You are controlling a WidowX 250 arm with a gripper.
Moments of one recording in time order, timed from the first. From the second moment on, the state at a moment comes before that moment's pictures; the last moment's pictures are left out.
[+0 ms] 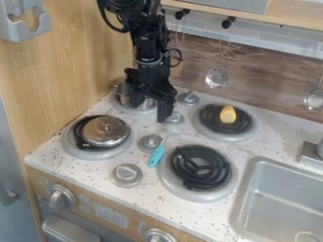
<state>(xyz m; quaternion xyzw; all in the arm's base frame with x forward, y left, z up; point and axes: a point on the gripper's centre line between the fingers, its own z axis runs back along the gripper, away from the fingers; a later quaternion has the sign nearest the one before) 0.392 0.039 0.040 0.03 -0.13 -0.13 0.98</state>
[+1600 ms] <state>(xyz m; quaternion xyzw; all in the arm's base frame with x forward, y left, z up) 0.457 0.034 -0.047 -0.02 -0.07 -0.04 1.00</state>
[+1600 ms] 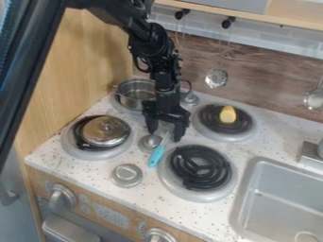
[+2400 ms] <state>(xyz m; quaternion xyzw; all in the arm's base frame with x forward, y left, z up) 0.455 0.025 -0.035 -0.03 -0.08 -0.07 0.99</state>
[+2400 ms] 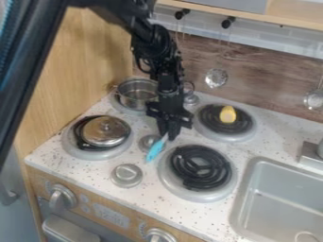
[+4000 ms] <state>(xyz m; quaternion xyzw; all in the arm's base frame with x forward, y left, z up) 0.453 -0.011 -0.019 -0.01 -0.08 -0.16 0.98</state>
